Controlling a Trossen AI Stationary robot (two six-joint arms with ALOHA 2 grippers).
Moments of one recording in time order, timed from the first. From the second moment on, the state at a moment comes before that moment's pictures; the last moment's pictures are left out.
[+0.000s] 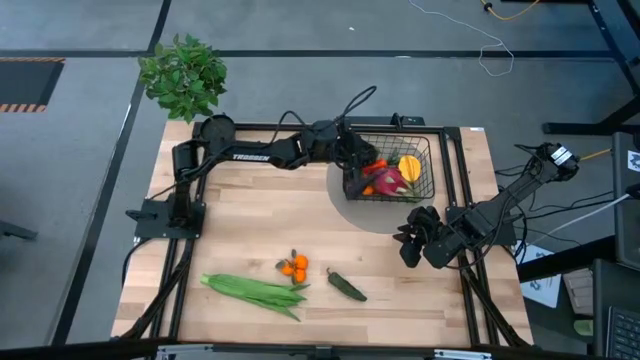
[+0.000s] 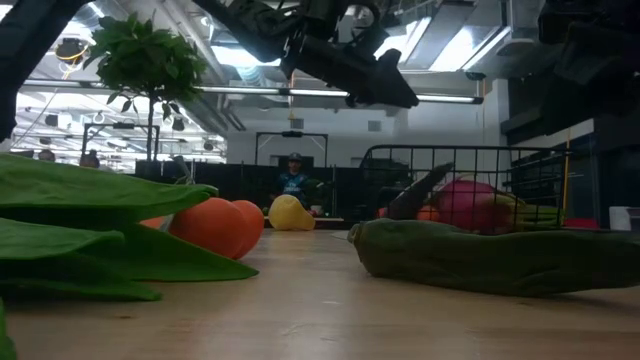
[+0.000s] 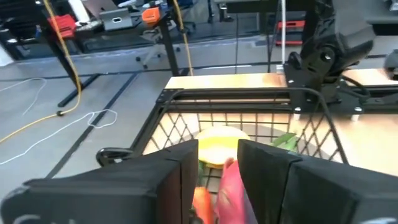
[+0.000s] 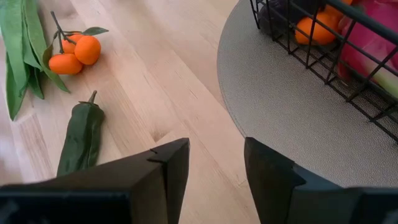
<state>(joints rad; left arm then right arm) 0.29 1.96 1.47 0.33 0.00 0.17 0.64 1.05 0.68 -0.68 0.60 1.20</state>
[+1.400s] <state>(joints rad) 0.16 1.66 1.47 -0.68 -0.67 0.16 0.64 1.07 0.68 -0.69 0.61 1.17</state>
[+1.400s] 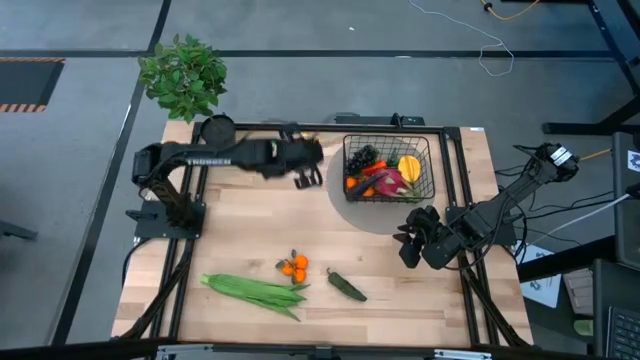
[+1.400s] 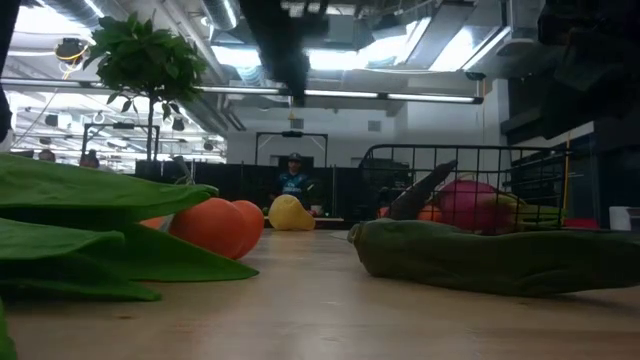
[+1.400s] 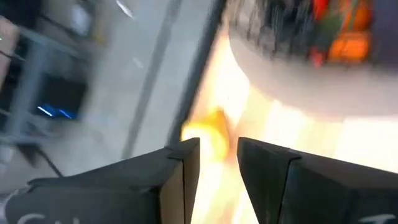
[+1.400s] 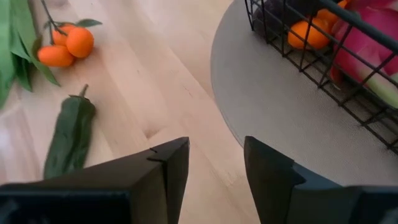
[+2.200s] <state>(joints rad) 0.67 1.93 1.39 -0.27 -0.32 0.00 0.64 1.08 0.68 -0.64 0.58 1.17</state>
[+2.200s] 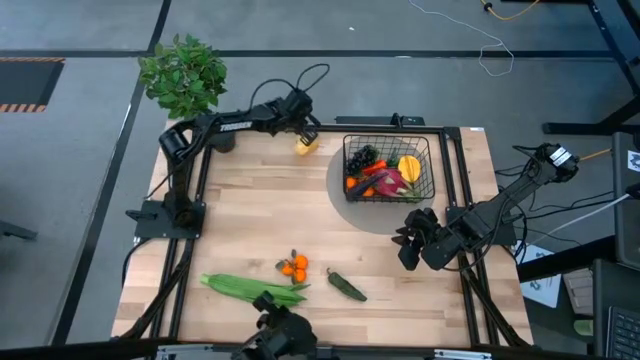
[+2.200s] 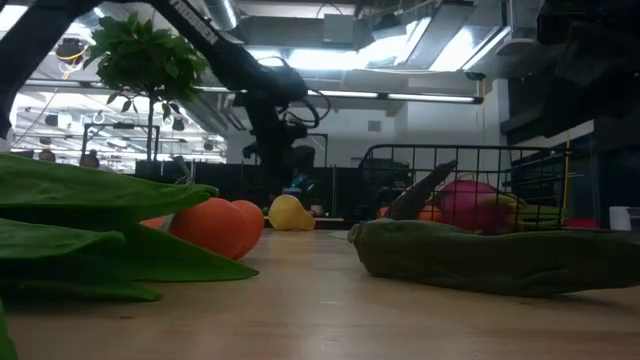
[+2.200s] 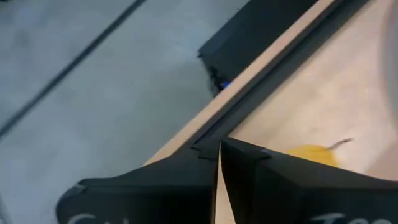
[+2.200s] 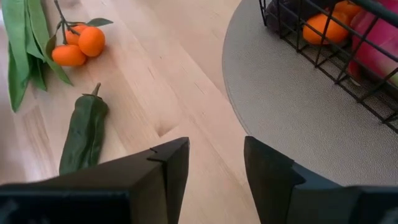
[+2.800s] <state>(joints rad) 0.56 1.90 1.39 -0.61 -0.14 0.03 0.64 1.08 0.68 -0.64 0.57 1.17</state>
